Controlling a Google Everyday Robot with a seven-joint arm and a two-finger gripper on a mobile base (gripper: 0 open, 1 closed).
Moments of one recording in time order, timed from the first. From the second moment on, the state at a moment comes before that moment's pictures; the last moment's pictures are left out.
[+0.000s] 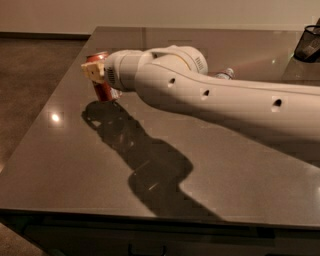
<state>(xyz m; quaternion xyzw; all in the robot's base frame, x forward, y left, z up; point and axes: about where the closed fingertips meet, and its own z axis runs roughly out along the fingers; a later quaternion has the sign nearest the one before) 0.637 0.141 0.948 -0.26 0.76 0.25 0.54</state>
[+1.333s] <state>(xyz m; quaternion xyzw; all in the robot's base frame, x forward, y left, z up) 0.617 0.120 0.937 -0.24 0.65 0.28 0.66</state>
